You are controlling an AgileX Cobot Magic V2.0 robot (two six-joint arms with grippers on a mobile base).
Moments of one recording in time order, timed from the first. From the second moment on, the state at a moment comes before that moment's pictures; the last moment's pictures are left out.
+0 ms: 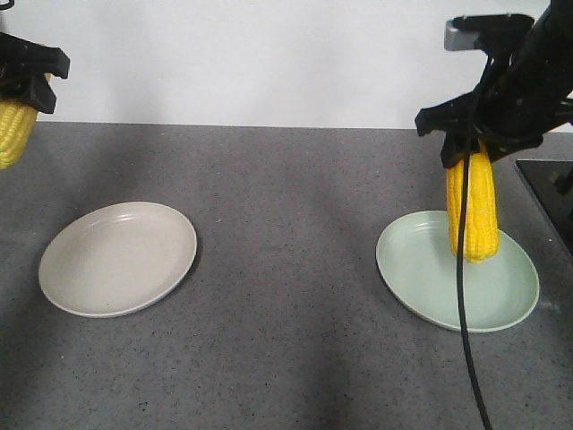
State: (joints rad) left arm -0.05 1.67 -1.88 -0.03 1.27 -0.02; right arm 0.17 1.73 -1.74 -0.03 1.26 0.05
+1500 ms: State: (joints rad) left arm -0.05 1.67 -1.88 -0.03 1.27 -0.02; right arm 0.06 1.79 -1.58 0.10 1.24 0.06
